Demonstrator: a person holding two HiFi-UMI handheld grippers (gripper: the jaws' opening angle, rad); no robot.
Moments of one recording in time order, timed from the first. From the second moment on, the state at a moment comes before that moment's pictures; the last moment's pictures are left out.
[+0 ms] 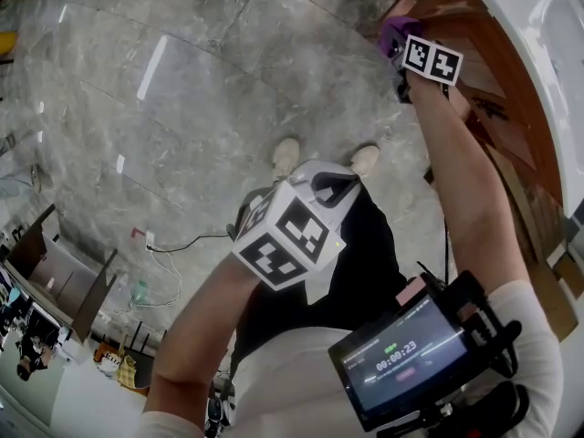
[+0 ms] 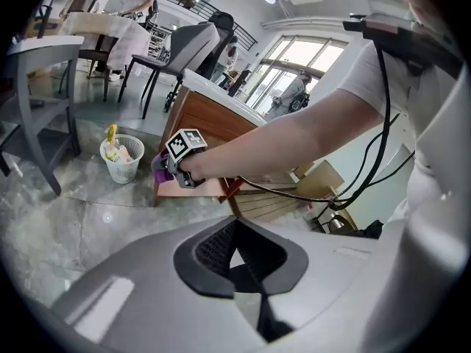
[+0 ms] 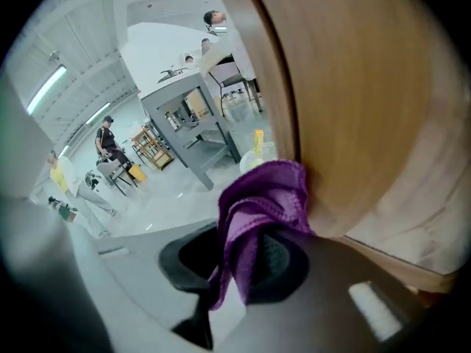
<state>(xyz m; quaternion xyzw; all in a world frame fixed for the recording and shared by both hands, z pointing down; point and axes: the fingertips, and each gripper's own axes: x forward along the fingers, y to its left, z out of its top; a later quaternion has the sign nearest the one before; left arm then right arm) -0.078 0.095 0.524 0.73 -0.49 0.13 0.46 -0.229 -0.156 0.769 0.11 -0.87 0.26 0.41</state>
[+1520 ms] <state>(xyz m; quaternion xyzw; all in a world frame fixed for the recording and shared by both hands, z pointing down) -0.008 0.100 0.278 0.84 -0.39 0.17 0.33 0.061 -0.009 0.388 0.14 -0.90 0.26 0.31</state>
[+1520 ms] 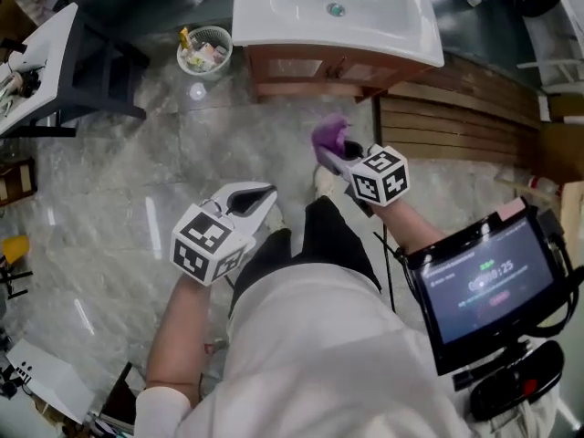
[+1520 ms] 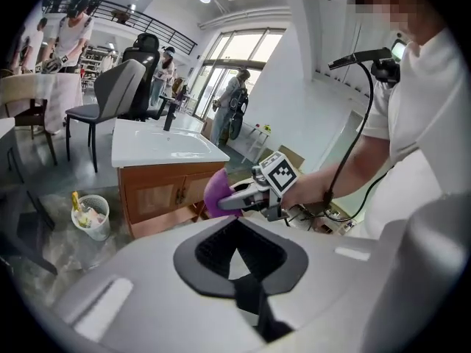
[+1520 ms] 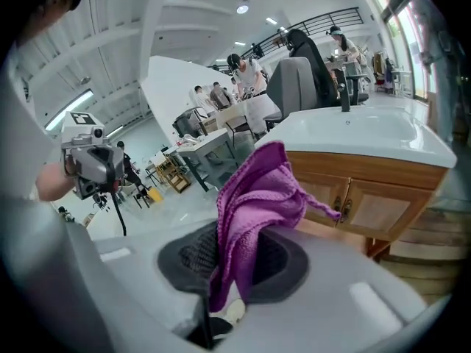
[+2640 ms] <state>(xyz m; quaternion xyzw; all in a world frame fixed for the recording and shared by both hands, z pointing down) 0.062 0.148 0.217 0.87 -0.33 0.19 0.30 0.133 0.084 0.238 0.20 -0.94 0.17 0.24</state>
